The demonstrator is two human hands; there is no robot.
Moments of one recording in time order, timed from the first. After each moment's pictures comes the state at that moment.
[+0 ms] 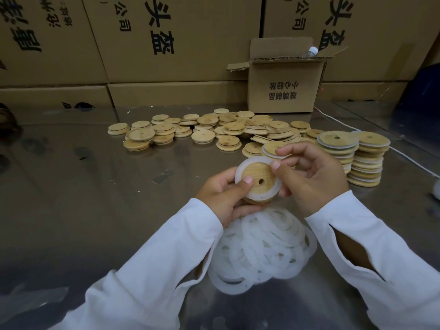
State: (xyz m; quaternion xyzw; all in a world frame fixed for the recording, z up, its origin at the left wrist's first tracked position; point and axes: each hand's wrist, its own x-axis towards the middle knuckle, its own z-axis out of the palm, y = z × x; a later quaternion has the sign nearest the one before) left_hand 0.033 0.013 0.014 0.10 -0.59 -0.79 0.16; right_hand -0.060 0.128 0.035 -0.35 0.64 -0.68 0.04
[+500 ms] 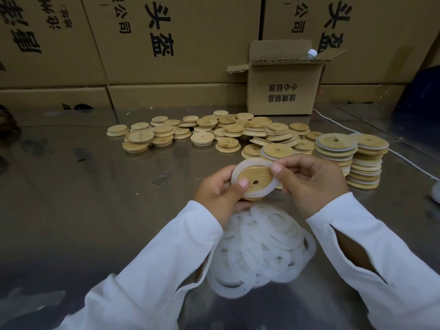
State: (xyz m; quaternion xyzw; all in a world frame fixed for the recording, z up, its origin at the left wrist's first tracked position) left_hand 0.030 0.011 0.010 0.07 -0.65 -0.72 0.23; right_hand -0.064 0.129 0.034 -0.33 0.69 -0.64 0.02
